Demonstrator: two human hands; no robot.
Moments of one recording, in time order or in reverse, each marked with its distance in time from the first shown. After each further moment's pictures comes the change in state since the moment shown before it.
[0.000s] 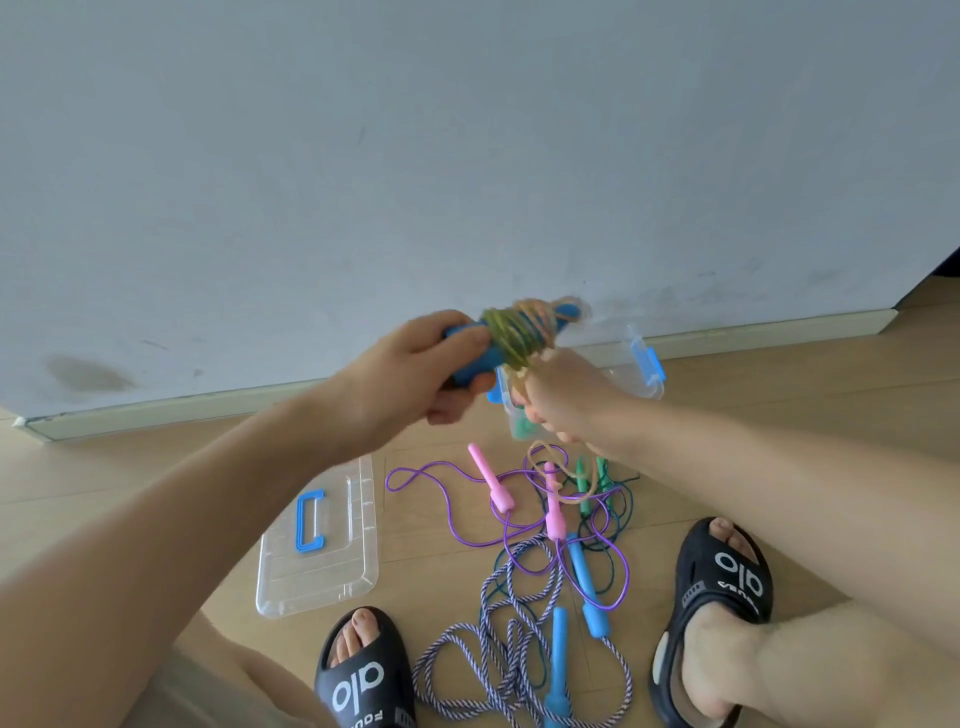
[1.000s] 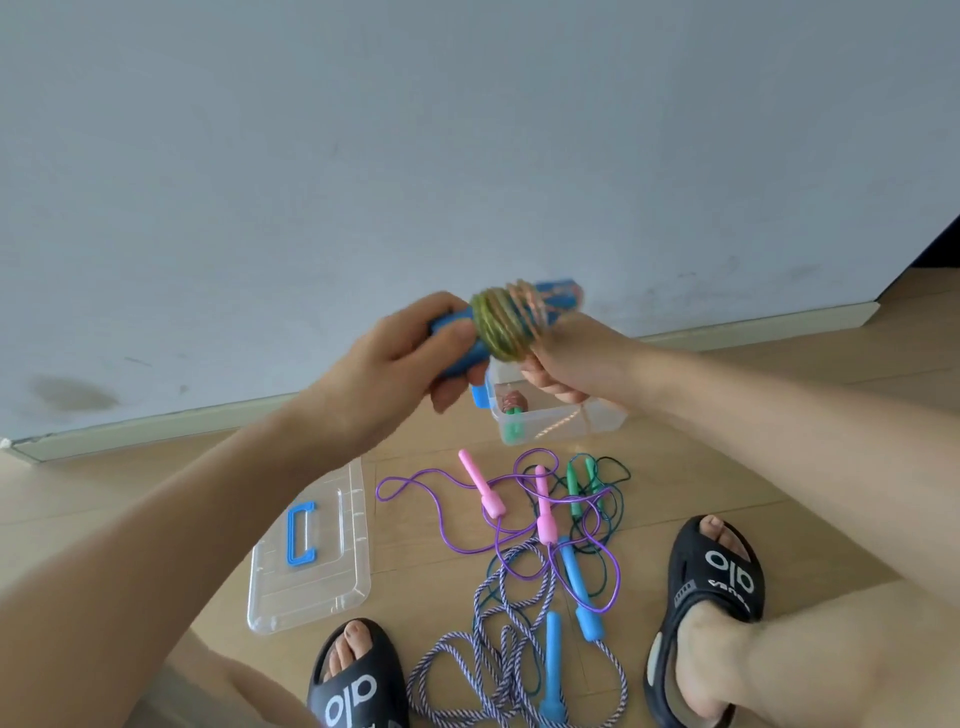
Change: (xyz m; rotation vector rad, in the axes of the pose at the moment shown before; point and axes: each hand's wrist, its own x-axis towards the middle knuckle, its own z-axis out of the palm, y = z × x) left_hand 0.008 0.000 0.002 0.183 -0.005 0.280; right_hand 0.011 0.001 -0.046 0.132 -0.130 -0.181
